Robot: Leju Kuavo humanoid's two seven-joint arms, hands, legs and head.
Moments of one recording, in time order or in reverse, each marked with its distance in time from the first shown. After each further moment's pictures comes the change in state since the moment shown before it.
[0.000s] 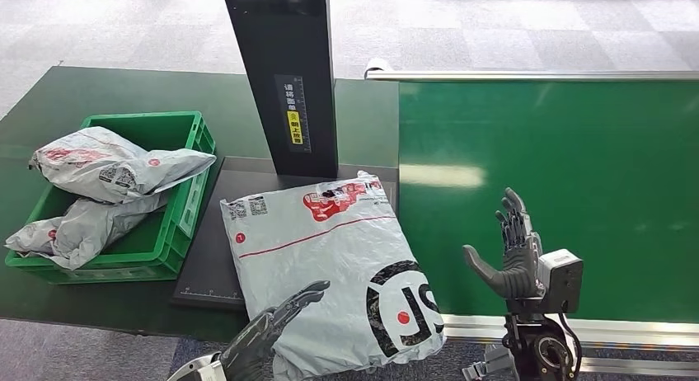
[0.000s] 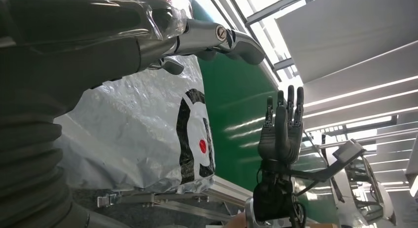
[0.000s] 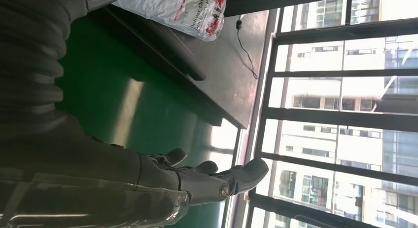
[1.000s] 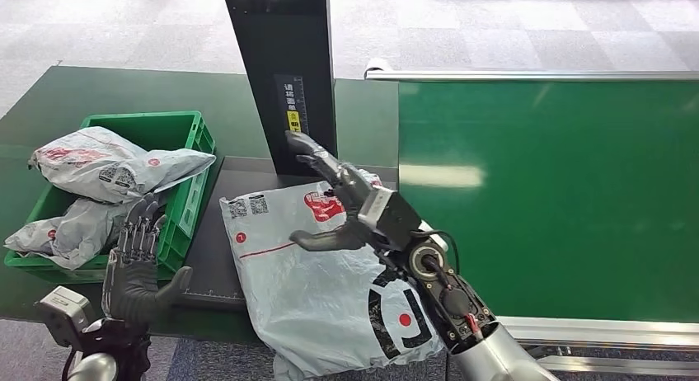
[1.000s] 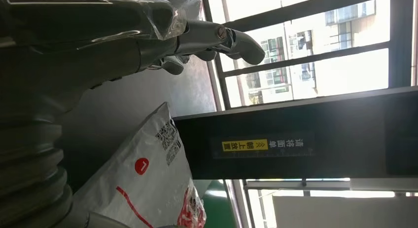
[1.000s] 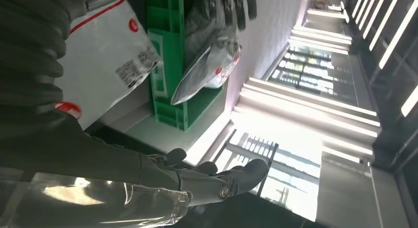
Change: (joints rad) left arm -0.077 -0.128 0.571 -0.001 0.249 0.104 0.012; right arm -0.481 0.051 0.699 0.217 -0.073 0.105 -0.020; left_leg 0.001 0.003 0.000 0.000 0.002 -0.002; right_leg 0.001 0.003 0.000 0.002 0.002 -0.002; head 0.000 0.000
